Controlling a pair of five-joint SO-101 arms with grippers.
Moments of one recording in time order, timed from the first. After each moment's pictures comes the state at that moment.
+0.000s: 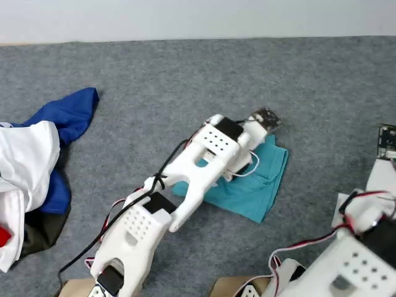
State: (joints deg) left arm 36.4 43.6 -29.1 85.5 -5.9; right arm 38.2 -54.2 20.4 100.6 25.1
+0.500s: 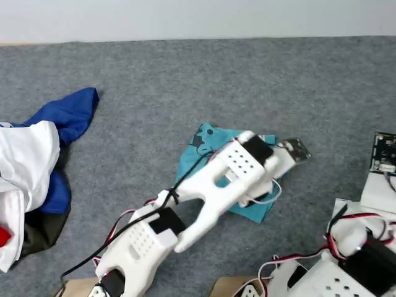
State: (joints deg) left arm 47.6 38.4 -29.1 98.4 -6.1; right arm 38.2 -61.0 20.3 100.6 25.1
